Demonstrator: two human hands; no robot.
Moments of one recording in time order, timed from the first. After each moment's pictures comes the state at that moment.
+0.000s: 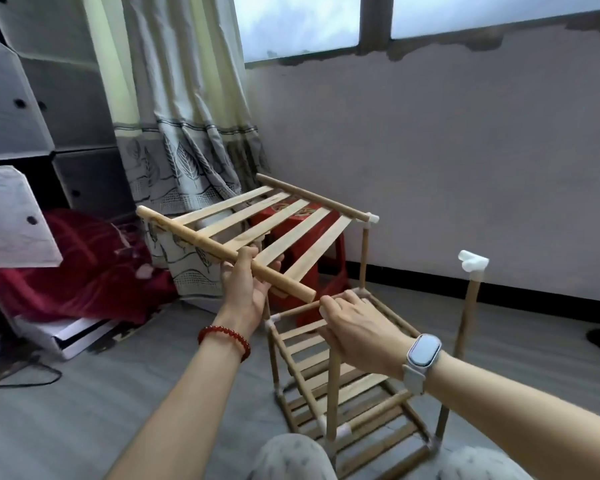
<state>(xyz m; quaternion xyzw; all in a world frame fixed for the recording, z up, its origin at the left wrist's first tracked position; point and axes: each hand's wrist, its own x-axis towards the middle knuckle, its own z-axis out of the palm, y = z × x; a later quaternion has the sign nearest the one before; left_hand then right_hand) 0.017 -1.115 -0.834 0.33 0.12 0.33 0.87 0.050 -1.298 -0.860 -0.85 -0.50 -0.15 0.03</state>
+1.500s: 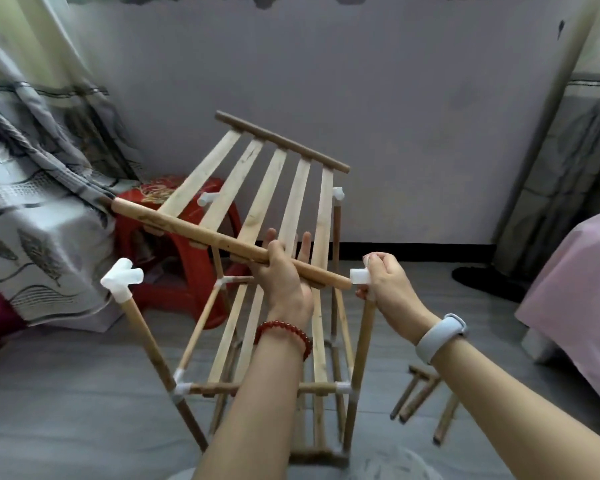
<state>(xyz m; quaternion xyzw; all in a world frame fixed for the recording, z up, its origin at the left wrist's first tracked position) 0.152 -1.336 -0.855 0.23 0.15 0.23 0.93 0.176 -1.466 -0.894 -0.73 -0.05 -0.03 0.68</state>
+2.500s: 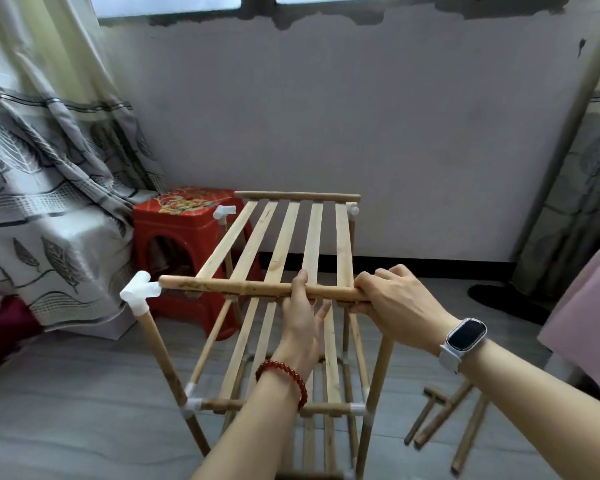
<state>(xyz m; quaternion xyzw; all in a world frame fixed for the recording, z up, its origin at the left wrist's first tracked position) 0.146 -1.326 -0.894 0.42 0.13 0.10 0.89 0.173 -1.477 -0.869 -0.89 -0.38 -0.25 0.03</state>
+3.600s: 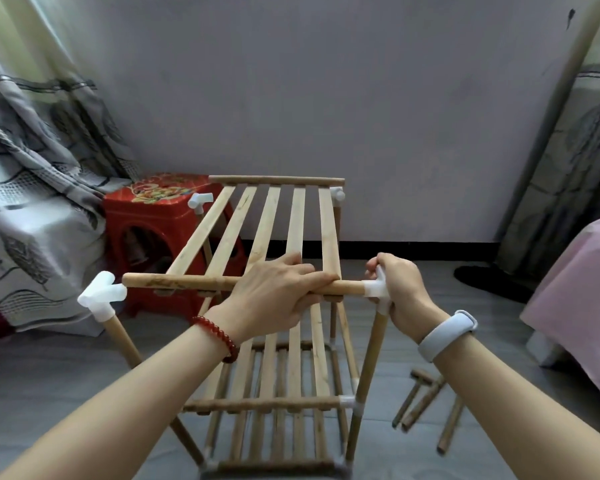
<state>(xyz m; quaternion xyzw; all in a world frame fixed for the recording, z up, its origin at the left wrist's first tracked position) 0.155 -1.277 -0.858 0.91 -0.35 0.23 0.01 0.196 -1.470 -0.876 -0.66 0.06 0.02 0.75</state>
